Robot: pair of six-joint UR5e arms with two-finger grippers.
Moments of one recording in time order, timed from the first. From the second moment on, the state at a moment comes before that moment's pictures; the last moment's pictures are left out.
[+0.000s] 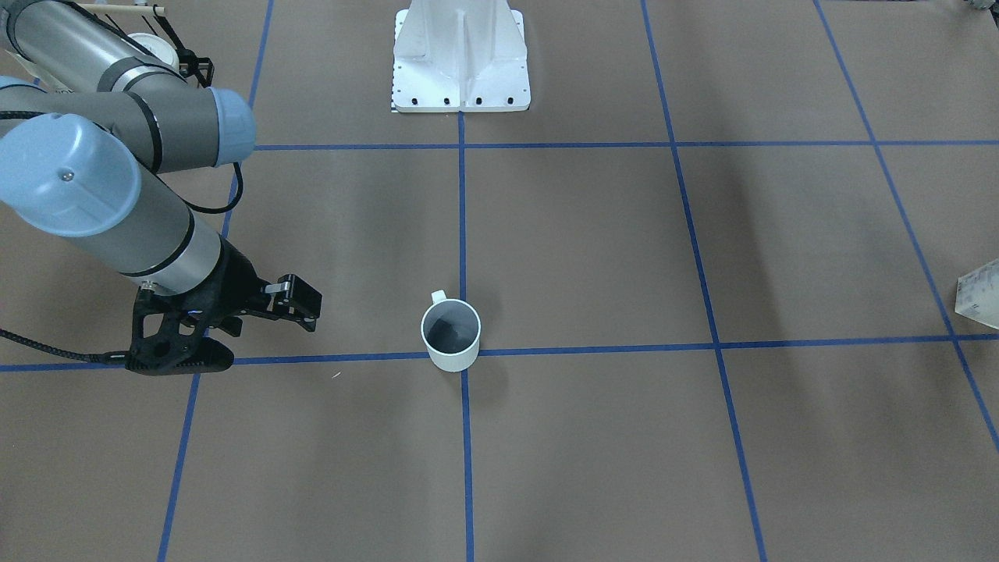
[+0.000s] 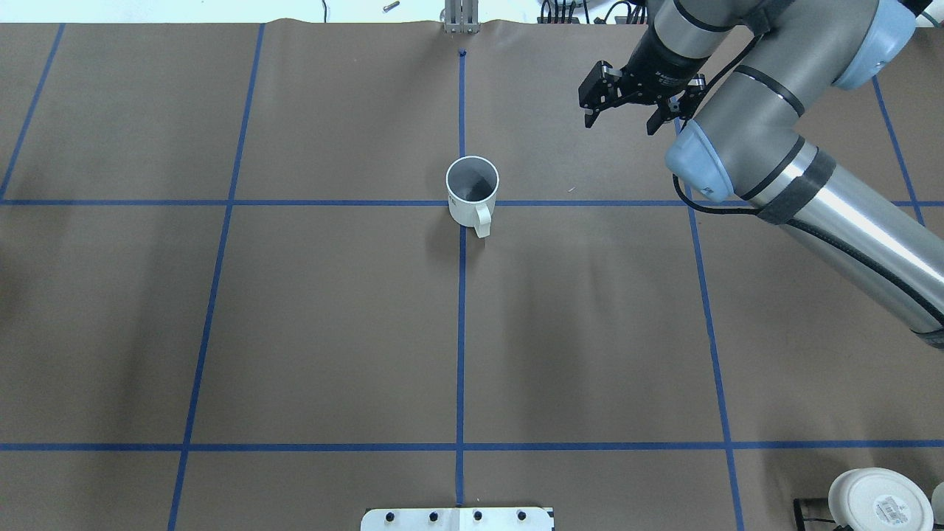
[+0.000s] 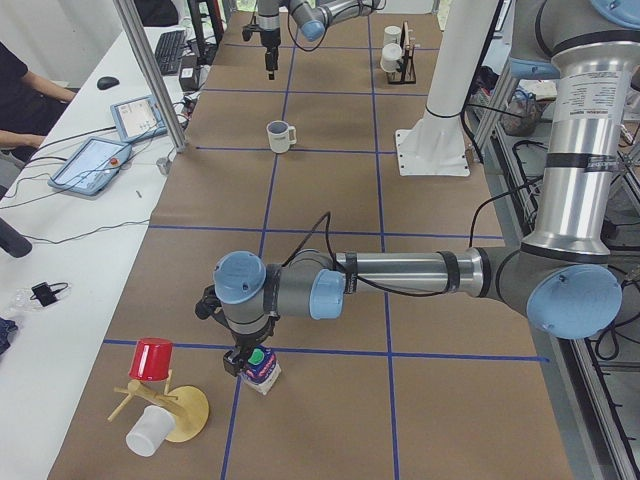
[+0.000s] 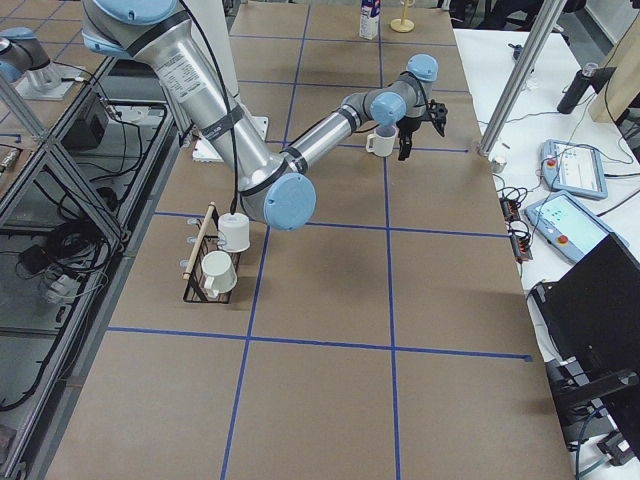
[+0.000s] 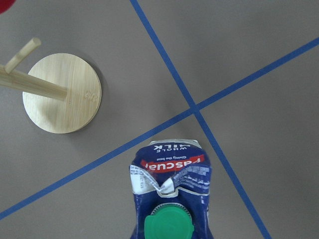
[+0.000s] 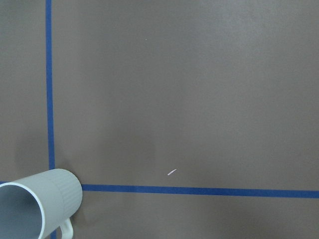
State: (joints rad) left arm -1.63 -1.64 -1.47 -1.65 -2.32 0.51; right arm 0.97 -0.90 1.54 -1.54 2.27 0.90
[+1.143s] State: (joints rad) left arm -1.62 -1.68 -1.39 -1.66 -2.33 0.43; right arm 0.98 -0.91 1.55 -1.54 2.28 0.89
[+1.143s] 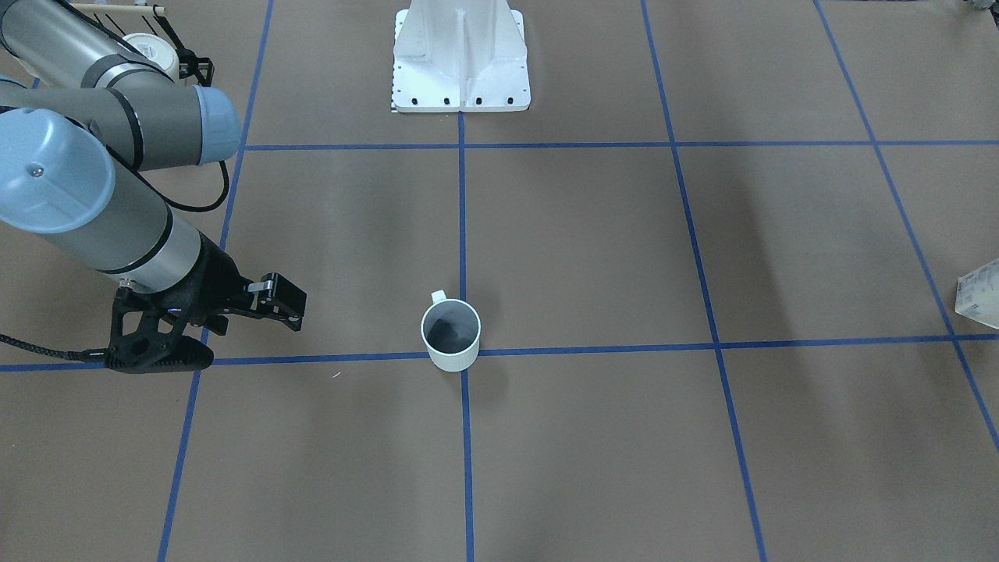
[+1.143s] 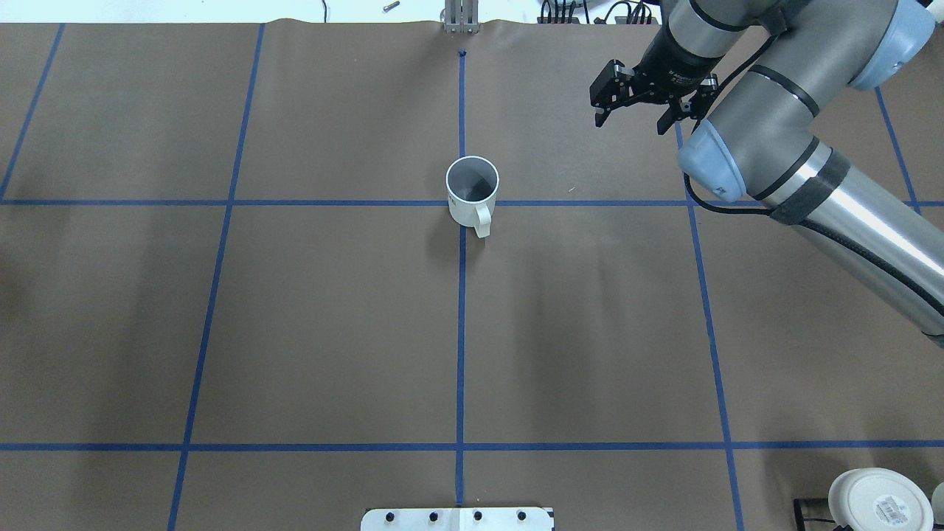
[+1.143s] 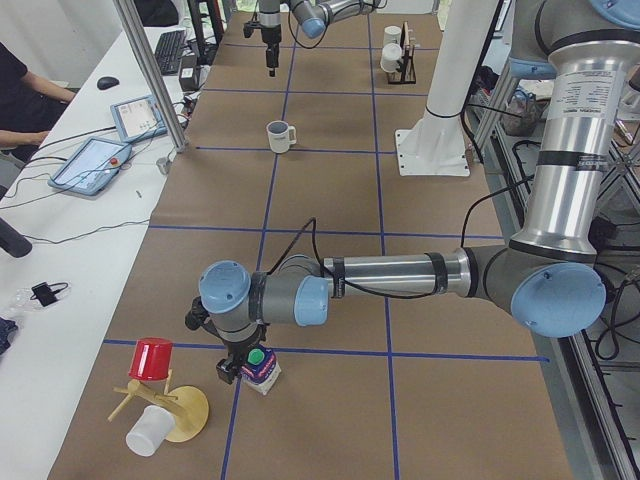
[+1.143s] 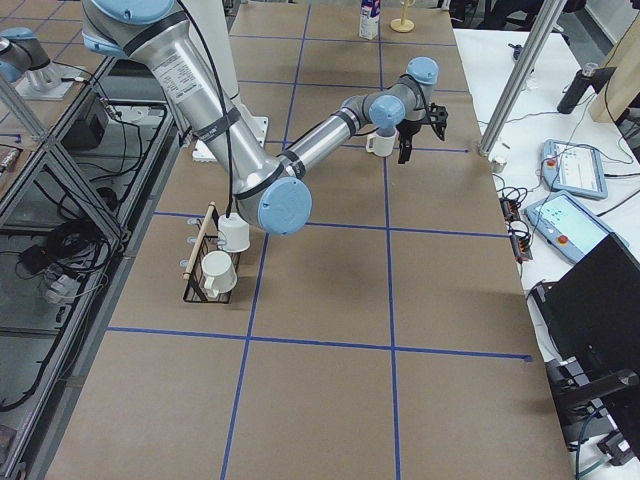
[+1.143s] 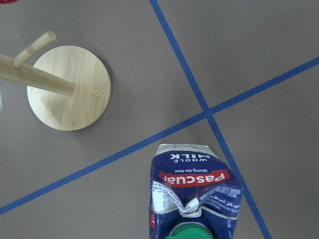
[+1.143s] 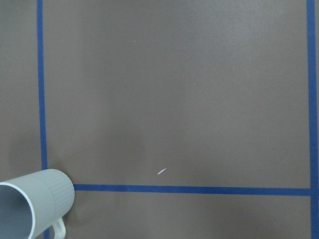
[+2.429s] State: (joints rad) left arm -1.58 -1.68 -1.38 -1.73 -2.35 0.31; right arm 0.98 -0.92 1.55 -1.54 2.28 0.89
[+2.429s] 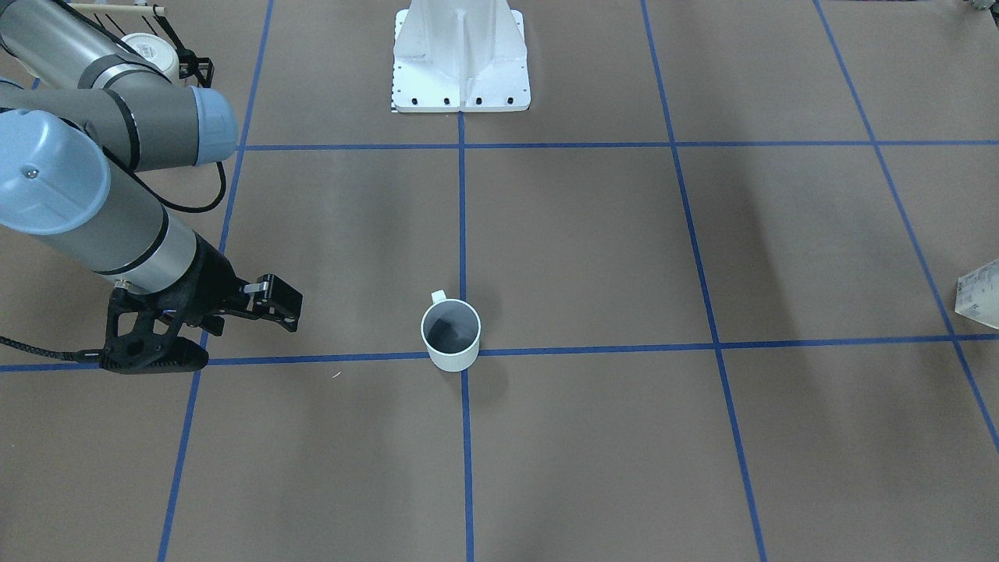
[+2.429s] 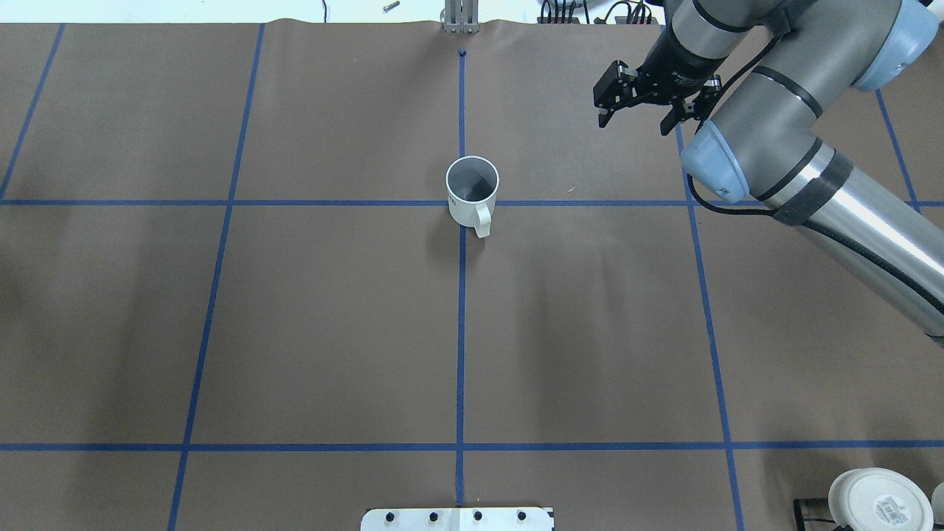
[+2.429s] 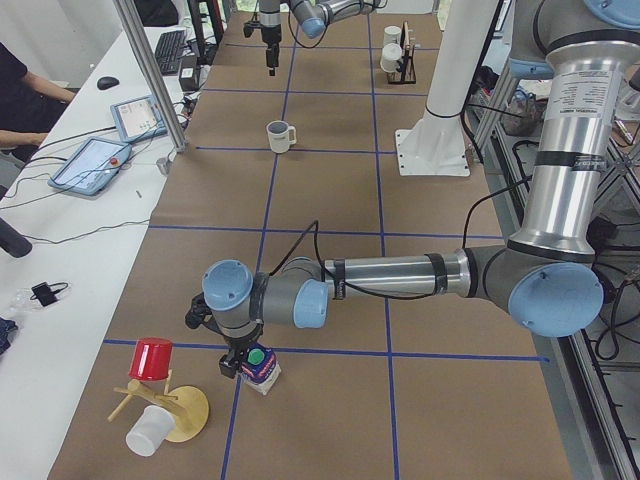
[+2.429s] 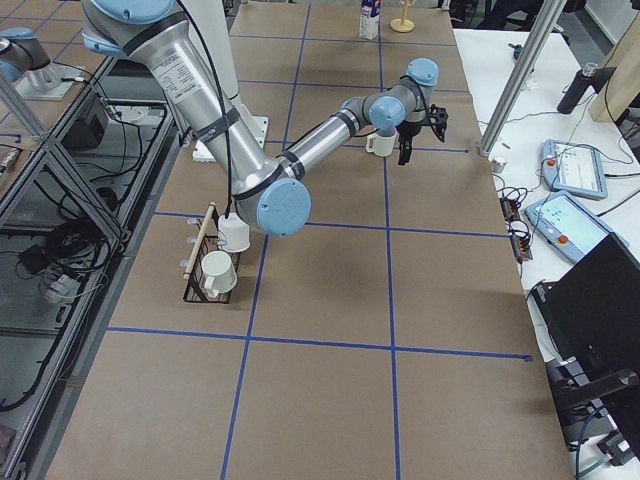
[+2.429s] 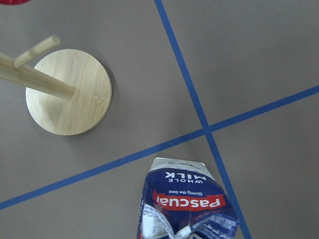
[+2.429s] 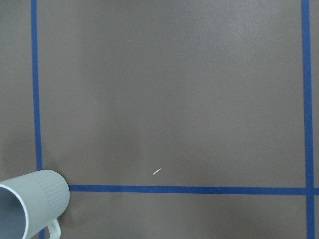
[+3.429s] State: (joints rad) left arm -1.53 -1.69 -1.34 -1.73 -2.35 0.29; right arm 1.02 -0.95 1.57 -1.54 2.31 0.87
